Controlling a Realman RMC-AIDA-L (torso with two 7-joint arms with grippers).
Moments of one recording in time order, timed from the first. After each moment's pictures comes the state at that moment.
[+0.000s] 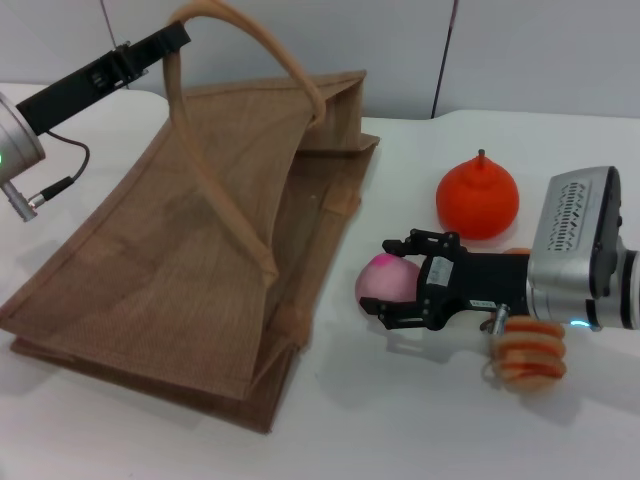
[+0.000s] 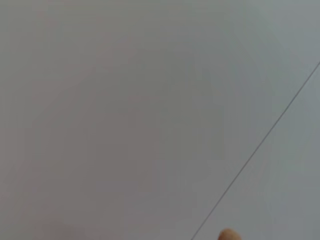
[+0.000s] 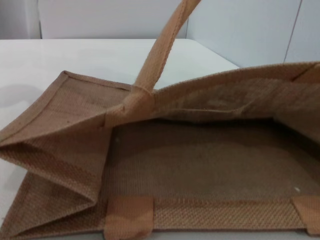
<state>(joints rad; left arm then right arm) -0.59 -1.97 0.58 0.42 -1.66 -1.35 1.49 0.87 2.03 0.40 -0.02 0.07 1.08 -2.37</state>
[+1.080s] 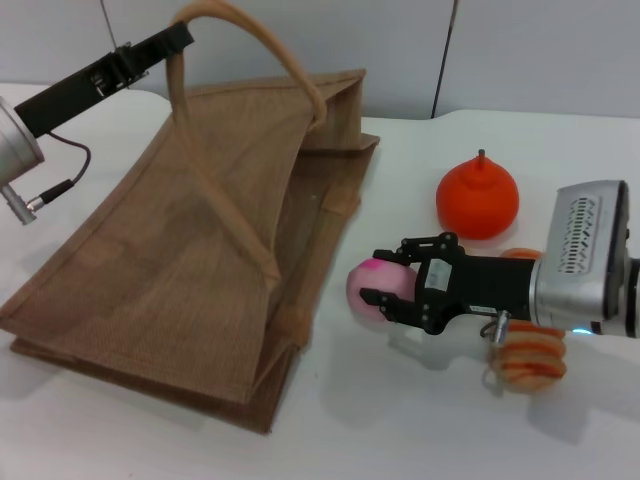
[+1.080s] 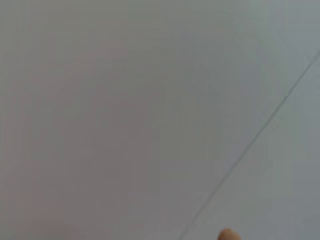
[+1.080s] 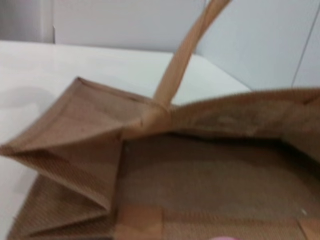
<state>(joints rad) -0.59 -1.97 0.58 0.42 -1.66 -1.39 1.48 0.85 2.03 0.43 -0.01 0.08 1.13 -2.49</state>
